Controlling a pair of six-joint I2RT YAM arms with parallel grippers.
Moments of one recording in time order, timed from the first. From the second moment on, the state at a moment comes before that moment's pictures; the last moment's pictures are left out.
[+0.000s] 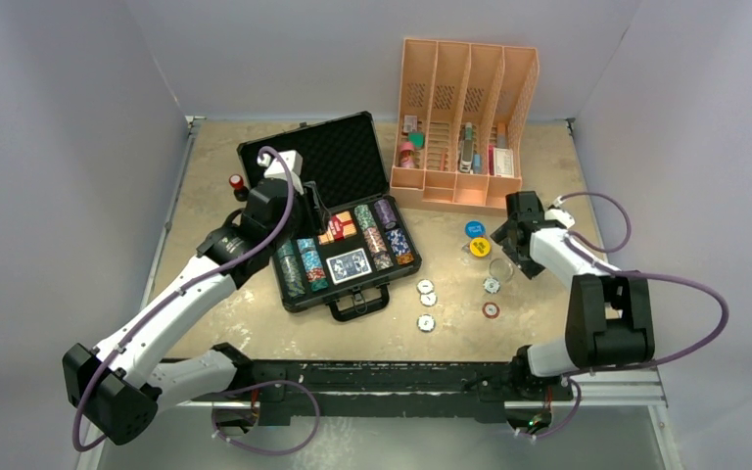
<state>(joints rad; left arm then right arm) -0.58 1.08 1.00 -0.44 -0.20 -0.54 0.07 1.43 0.79 -0.48 0.45 0.93</state>
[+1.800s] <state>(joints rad) -0.57 0.94 0.97 -0.46 -0.46 -0.56 0.60 1.48 1.18 -0.56 0.40 0.78</state>
